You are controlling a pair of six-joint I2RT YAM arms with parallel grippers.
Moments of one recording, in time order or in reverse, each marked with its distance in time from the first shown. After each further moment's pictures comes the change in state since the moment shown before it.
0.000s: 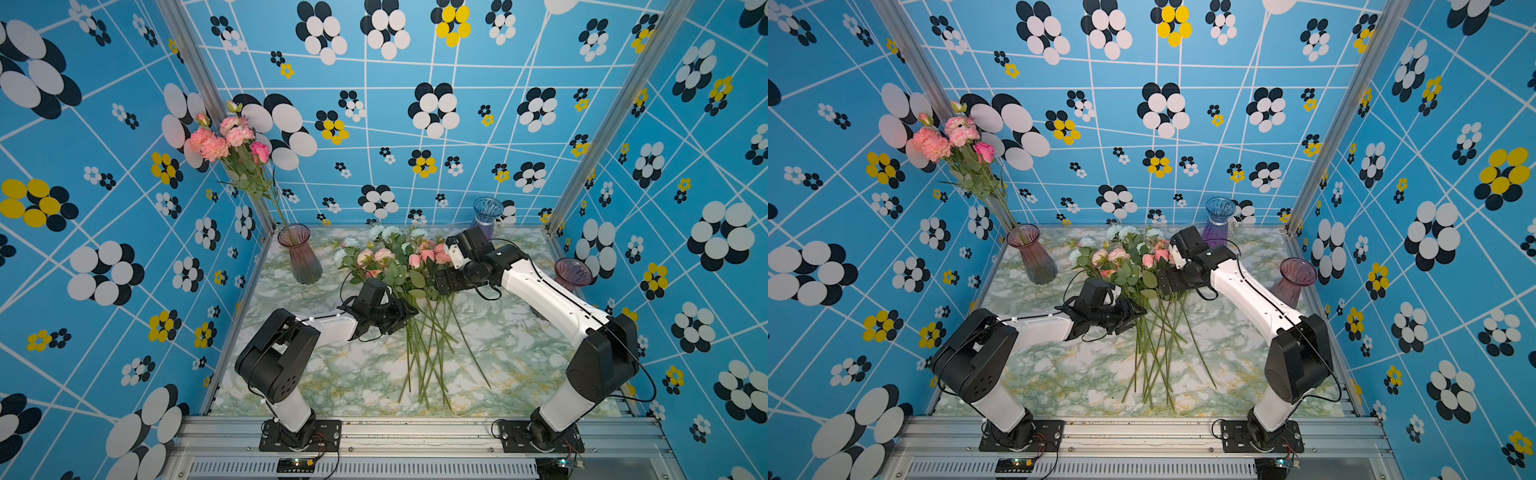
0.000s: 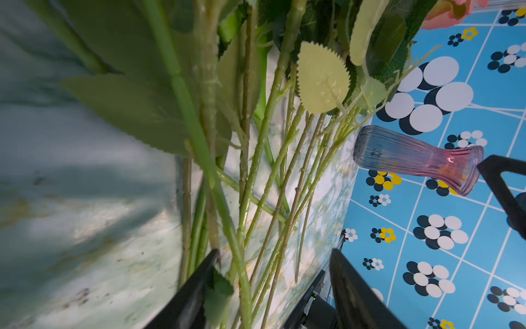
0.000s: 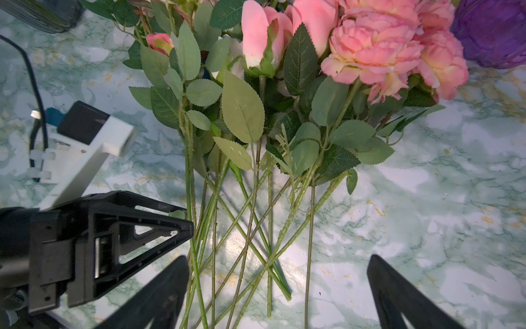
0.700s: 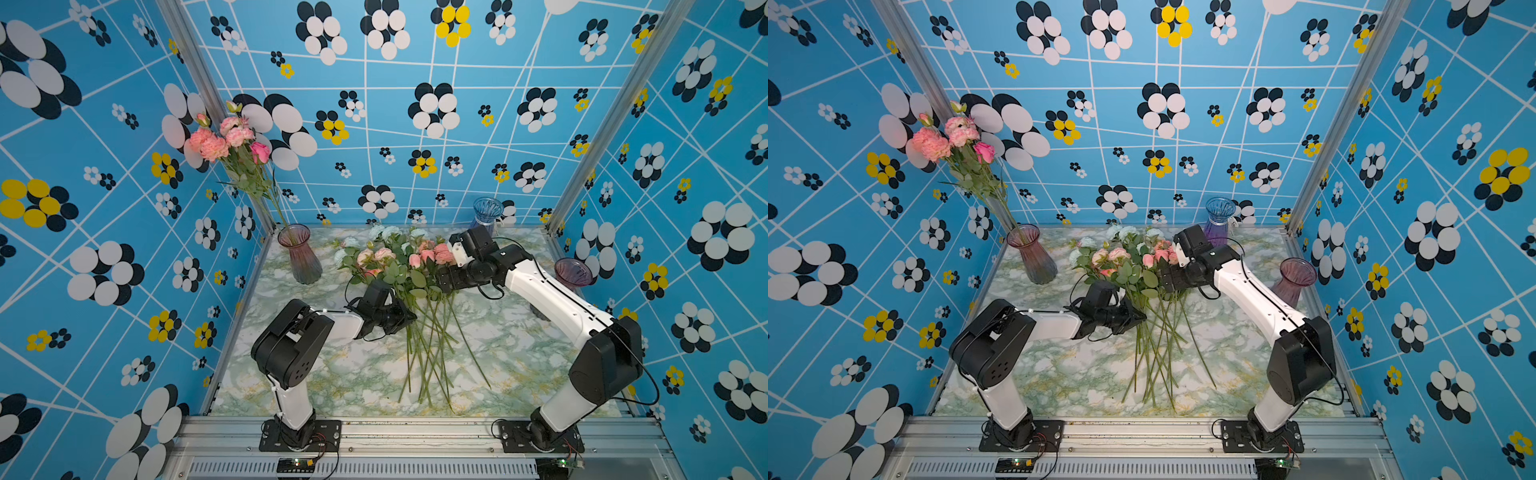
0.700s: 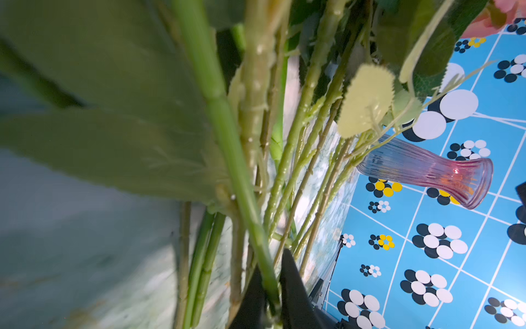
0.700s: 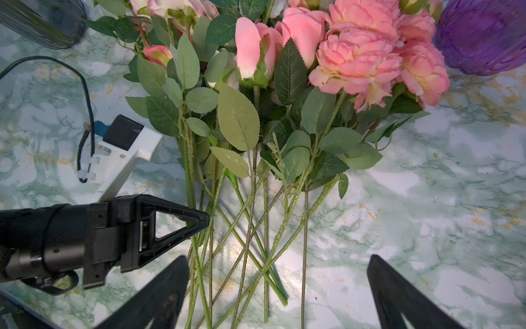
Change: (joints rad) left arm -0.008 0.103 0.019 0.086 0.007 -0.030; right arm -0.018 -0.010 -0.013 0.022 -0.001 0.000
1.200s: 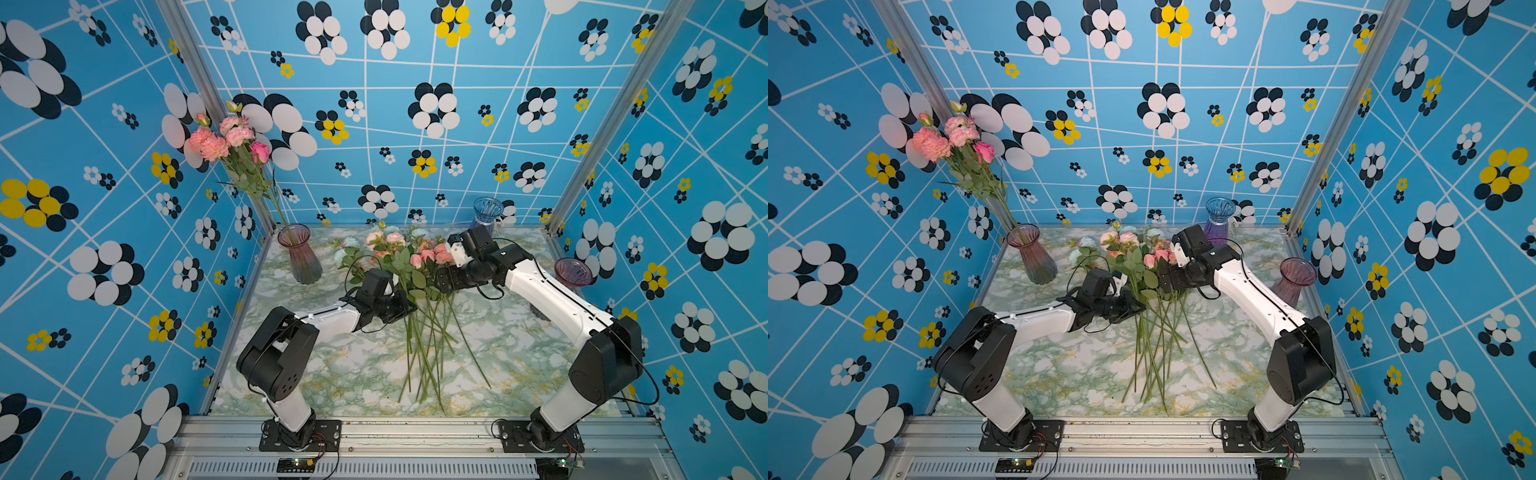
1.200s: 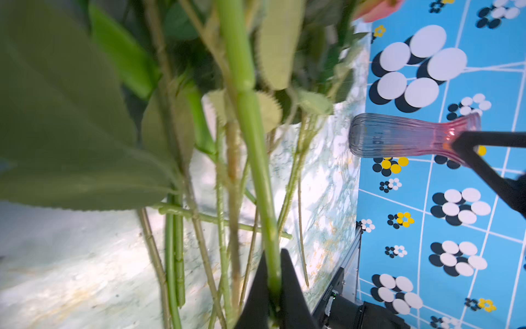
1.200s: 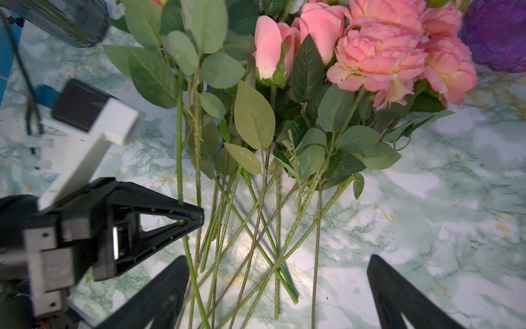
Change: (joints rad) left arm 0.021 -0.155 0.110 -0.207 -0.023 0.303; right arm 0.000 0.000 0.005 -0.001 -0.075 0.000
